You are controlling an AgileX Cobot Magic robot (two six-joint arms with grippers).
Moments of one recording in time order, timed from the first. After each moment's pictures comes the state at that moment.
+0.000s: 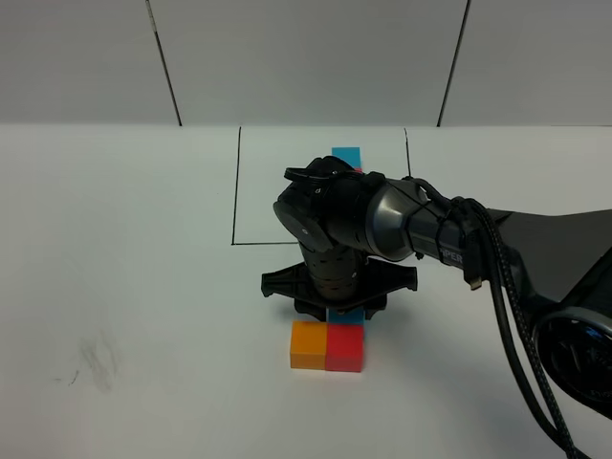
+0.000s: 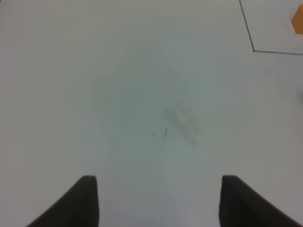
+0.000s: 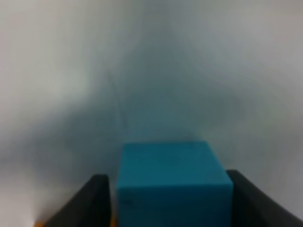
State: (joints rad) left arm 0.00 -0.01 -0.51 0.01 1.06 -0.09; right arm 0.75 2.25 -1.68 -0.21 1.05 0.88
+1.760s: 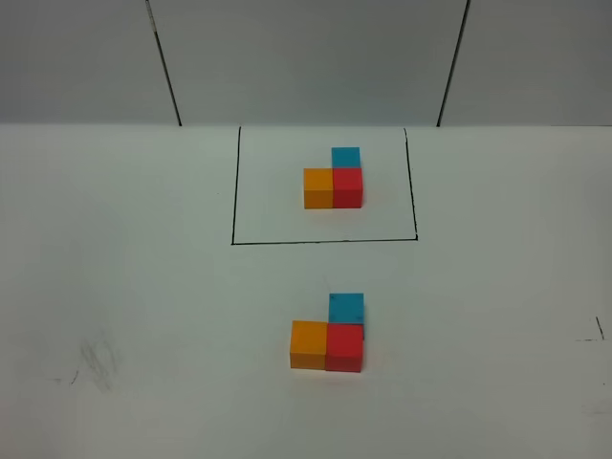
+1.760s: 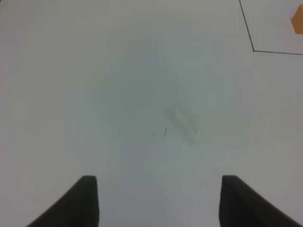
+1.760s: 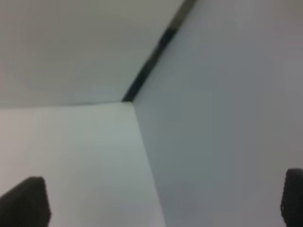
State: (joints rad) left arm 0.00 -0.01 -0.51 0.01 1.06 -0.09; right arm -0.02 1.35 -1.68 -0.52 1.08 0.11
